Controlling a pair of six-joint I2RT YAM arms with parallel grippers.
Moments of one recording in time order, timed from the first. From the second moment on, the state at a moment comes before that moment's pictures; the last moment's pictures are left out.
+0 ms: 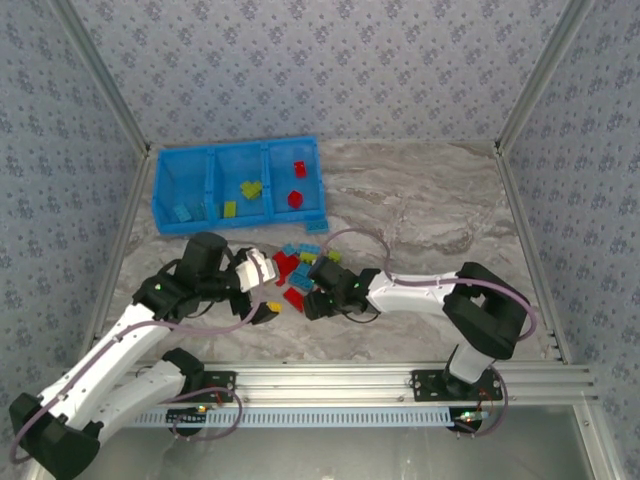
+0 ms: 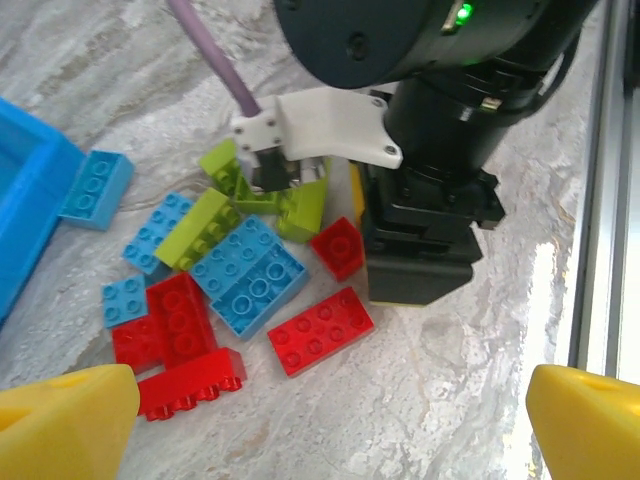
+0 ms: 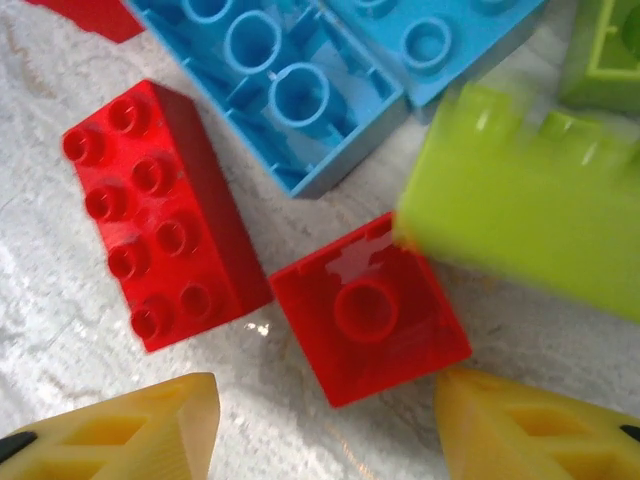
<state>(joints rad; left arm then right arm) -0.58 0.84 0.75 -0.69 0.45 0.54 1.01 1.65 0.87 -0.29 0.01 0.64</state>
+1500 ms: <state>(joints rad) -0.58 0.83 0.73 -0.60 0.34 0.45 0.99 1.43 0.93 -0.29 0.10 0.44</state>
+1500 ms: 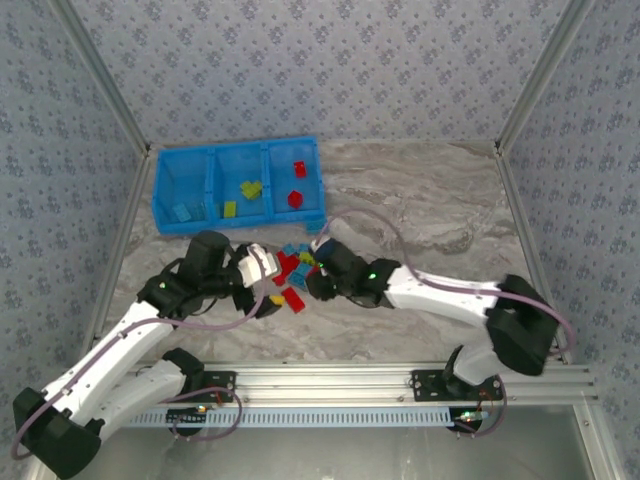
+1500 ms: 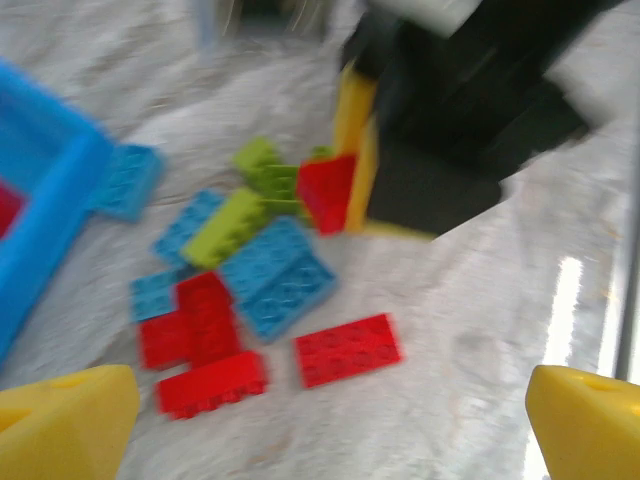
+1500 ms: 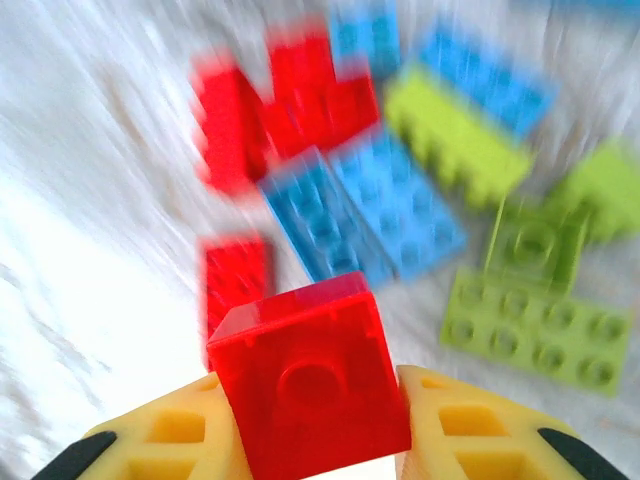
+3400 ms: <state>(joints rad) -0.62 1.43 0.84 -0.55 -0.06 -1.09 0.69 0.86 0.73 -0.42 -0.21 0.49</state>
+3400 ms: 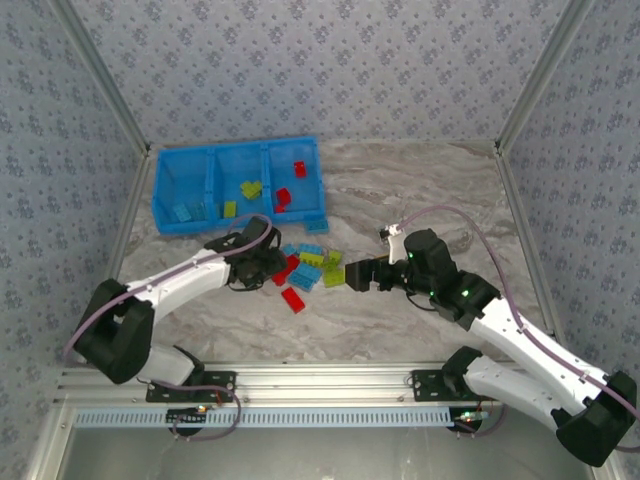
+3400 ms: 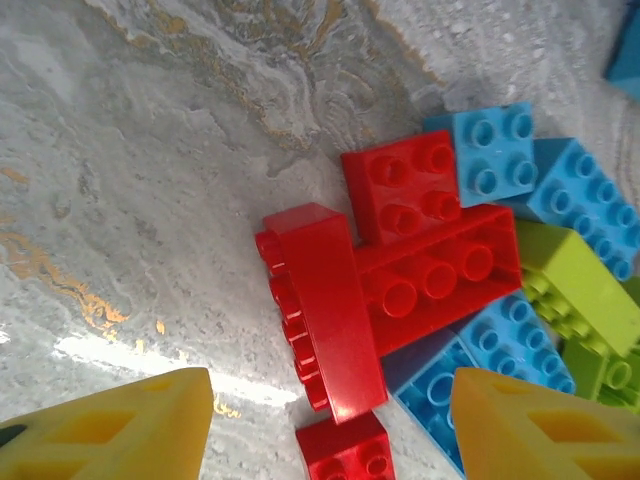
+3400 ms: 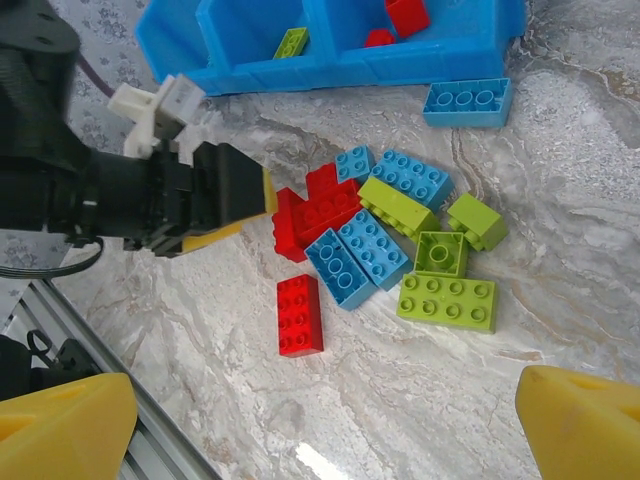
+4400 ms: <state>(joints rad) -0.62 1.45 0.78 -0.56 -0.06 -1.06 0.76 1.00 0.74 -0.39 -0.30 0.54</state>
